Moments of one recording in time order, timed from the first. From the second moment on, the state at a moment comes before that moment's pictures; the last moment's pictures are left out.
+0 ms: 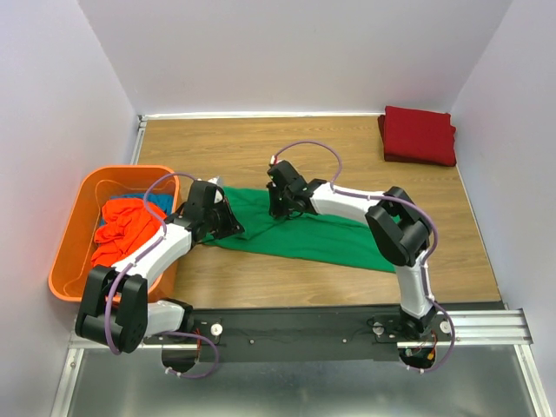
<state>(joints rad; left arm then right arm) -0.30 1.25 0.65 -0.25 0.27 -0.65 0.80 2.07 1.45 -0.25 0.04 0.51</state>
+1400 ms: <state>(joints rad) -0.30 1.42 0.84 -0.29 -0.02 -0.63 0.80 1.95 1.36 -0.24 0.32 0.64</state>
